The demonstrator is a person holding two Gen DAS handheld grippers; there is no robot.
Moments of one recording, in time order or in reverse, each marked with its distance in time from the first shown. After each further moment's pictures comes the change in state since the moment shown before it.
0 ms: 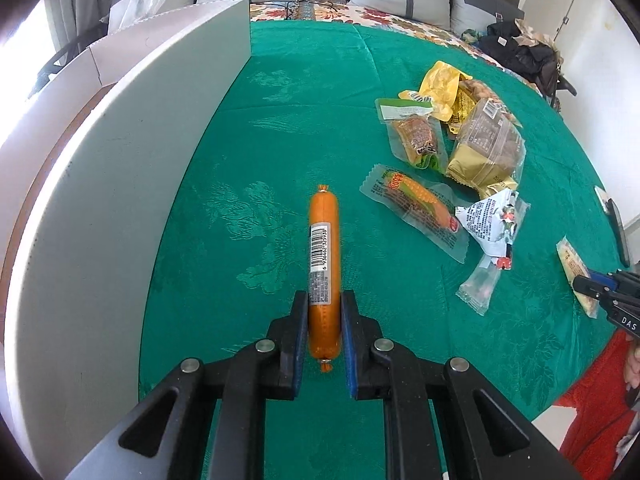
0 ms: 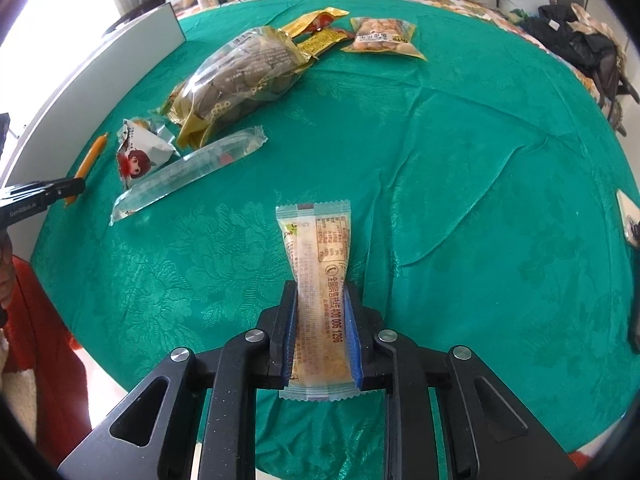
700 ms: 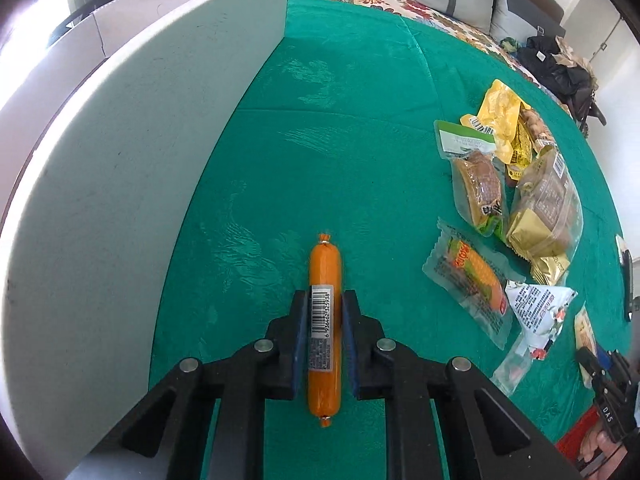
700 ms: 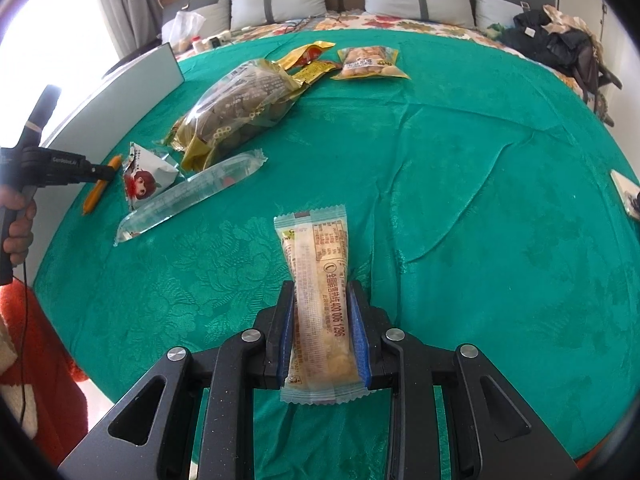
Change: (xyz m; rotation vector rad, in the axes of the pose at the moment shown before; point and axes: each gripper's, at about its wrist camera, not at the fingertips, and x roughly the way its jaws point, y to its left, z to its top) left arm 0.043 0.032 0.048 -0.112 0.085 0.021; right arm 0.004 0.002 -0.024 0.068 -0.168 0.013
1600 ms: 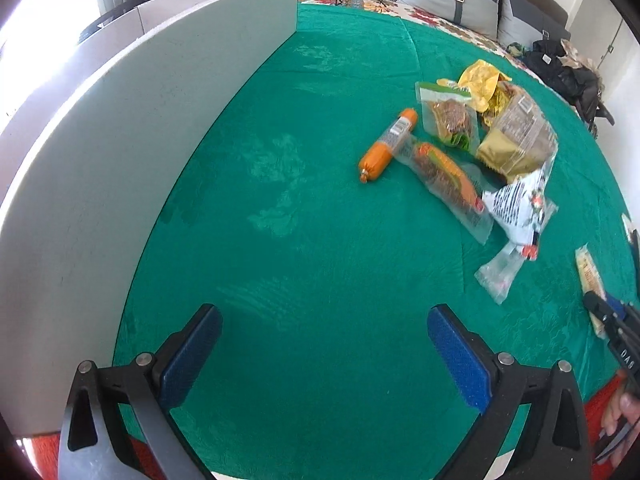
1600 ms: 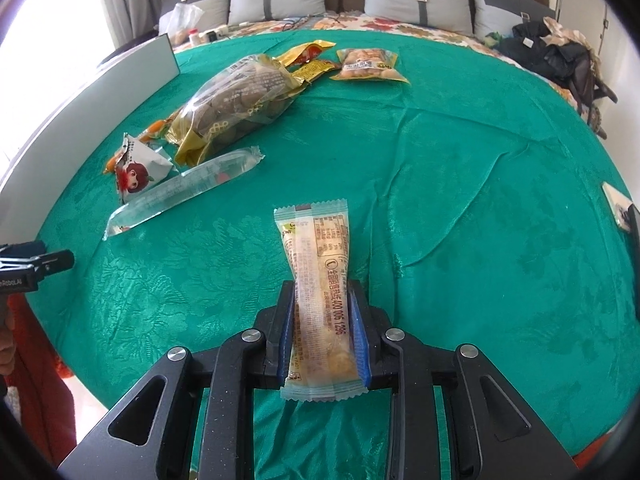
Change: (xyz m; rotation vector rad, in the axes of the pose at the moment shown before) left arm -0.029 -0.029 -0.065 -0.049 -0.073 0.054; right arm 0.002 0.004 -0.001 -0.030 -0.001 -0.047
